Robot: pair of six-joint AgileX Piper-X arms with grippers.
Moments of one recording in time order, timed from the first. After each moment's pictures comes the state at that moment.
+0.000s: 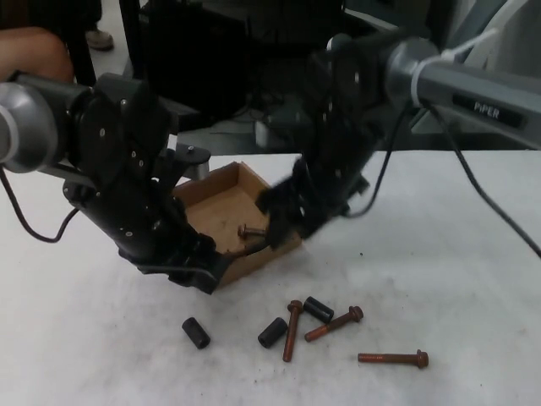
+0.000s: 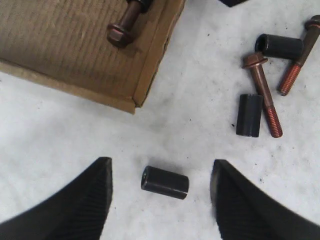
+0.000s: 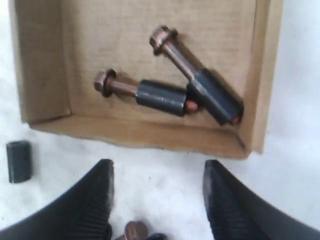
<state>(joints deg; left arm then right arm) -22.4 96.0 -64.7 46.1 16.0 12.0 27.1 127.2 -113.1 66.5 -19.4 -4.6</state>
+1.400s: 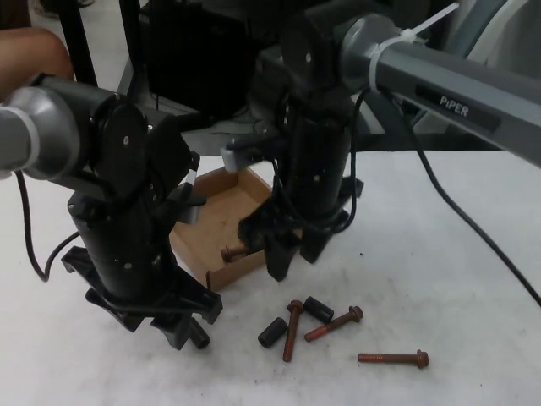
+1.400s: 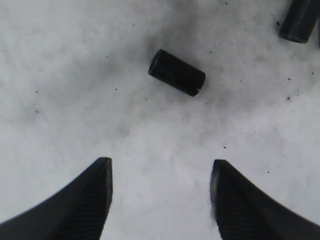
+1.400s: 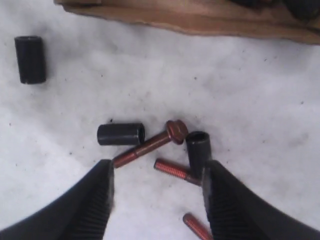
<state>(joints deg) -26.3 95.5 -64.7 62.8 5.9 0.8 34.4 127.2 -114.0 87.3 -10.2 -4.9</state>
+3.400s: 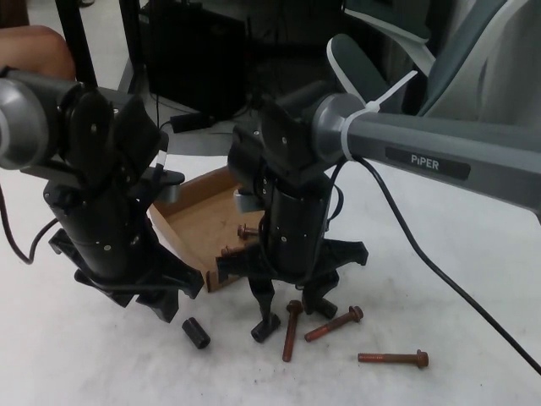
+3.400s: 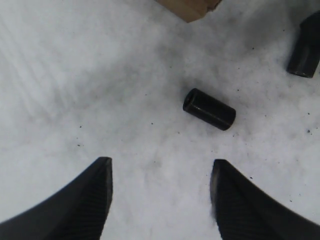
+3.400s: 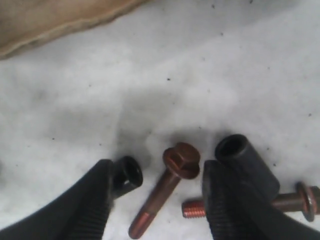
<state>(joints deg) -21.3 95.5 -64.7 58.0 7.4 5.1 38.1 126.5 -101.6 73.3 -4.1 26.7</state>
